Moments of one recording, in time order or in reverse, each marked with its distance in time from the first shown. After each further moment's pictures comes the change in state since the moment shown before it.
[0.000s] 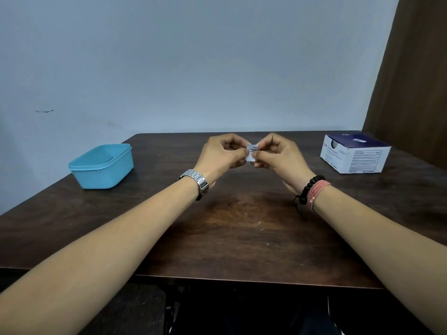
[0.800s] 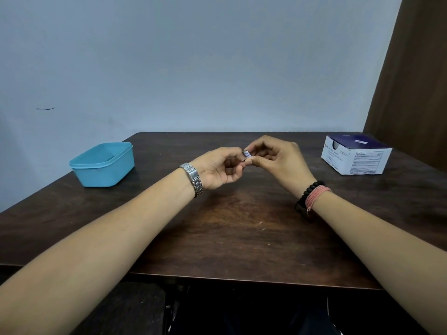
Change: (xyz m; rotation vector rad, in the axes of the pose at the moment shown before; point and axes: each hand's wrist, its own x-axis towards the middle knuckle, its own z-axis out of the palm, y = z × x) left_hand 0.002 0.004 -0.011 -0.466 -0.175 -0.596; right_hand -0.006 0.000 -0.001 -0.384 -0.104 -0.362
